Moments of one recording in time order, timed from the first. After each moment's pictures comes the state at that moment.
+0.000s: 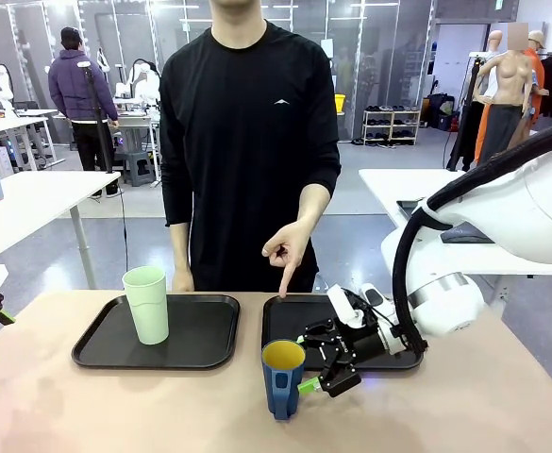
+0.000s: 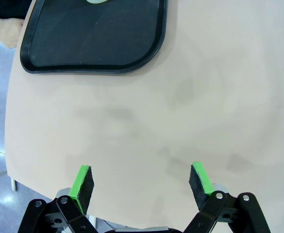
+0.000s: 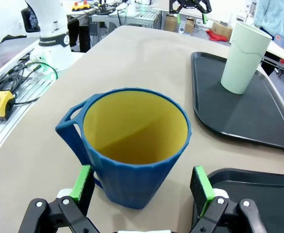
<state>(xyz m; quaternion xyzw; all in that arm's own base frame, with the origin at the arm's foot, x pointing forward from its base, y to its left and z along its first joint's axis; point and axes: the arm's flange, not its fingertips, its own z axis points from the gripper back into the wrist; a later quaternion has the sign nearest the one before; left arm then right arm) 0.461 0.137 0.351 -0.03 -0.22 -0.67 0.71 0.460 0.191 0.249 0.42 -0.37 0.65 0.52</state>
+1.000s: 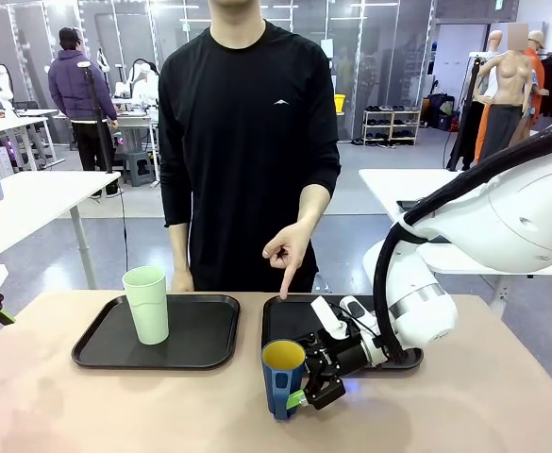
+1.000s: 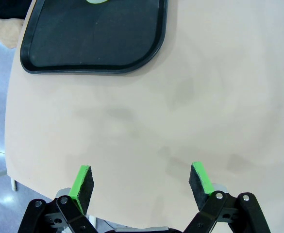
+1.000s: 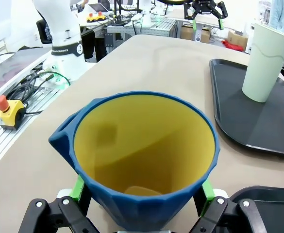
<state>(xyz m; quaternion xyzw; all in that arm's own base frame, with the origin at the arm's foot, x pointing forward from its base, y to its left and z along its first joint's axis) 0.461 0.137 0.351 -0.03 -0.22 -0.67 0.71 0.461 0.218 0.220 0.47 -0.35 0.64 0.50</state>
